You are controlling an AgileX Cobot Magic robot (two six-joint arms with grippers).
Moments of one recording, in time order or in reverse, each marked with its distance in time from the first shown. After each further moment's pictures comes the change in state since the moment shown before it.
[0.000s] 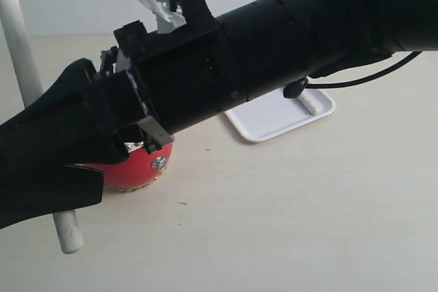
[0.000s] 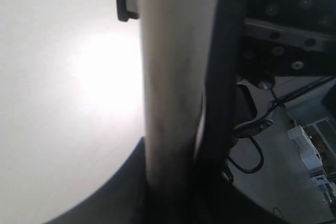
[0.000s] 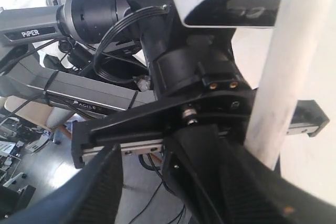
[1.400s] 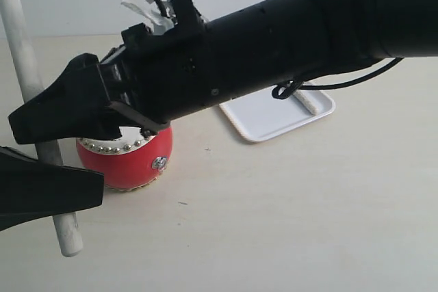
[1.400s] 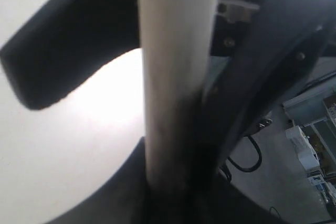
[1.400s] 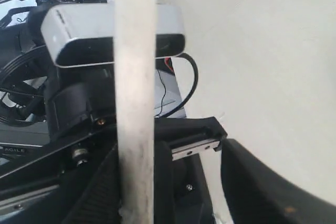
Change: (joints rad) left arm 0.000 0.000 0.000 0.008 -0.005 -0.019; right arm 0.000 0.034 0.000 0.030 -0.206 0.034
